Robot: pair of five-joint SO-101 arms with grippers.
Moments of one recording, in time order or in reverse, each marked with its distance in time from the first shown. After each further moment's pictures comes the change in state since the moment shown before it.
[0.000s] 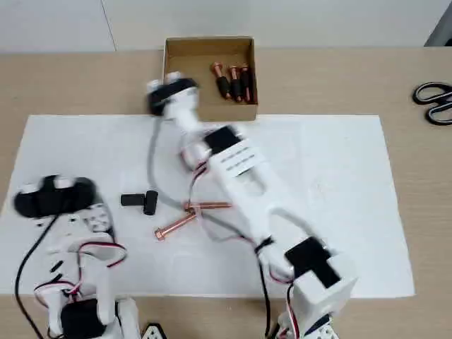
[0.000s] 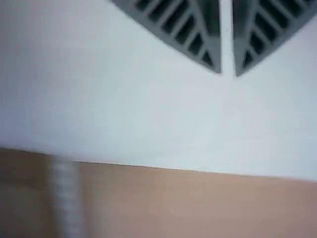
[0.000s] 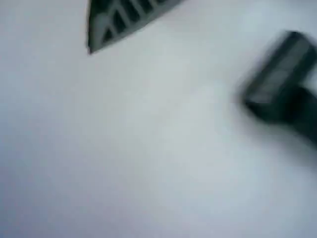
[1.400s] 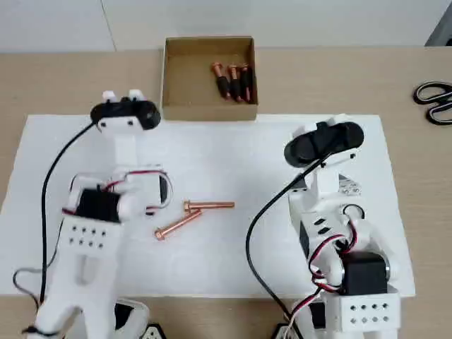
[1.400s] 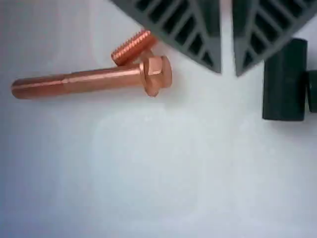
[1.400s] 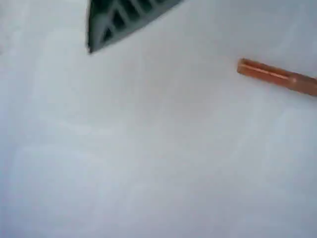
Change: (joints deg) left arm 21.5 67.3 -44.0 17.7 15.8; right arm 26.5 -78.9 51.6 3.3 8.7
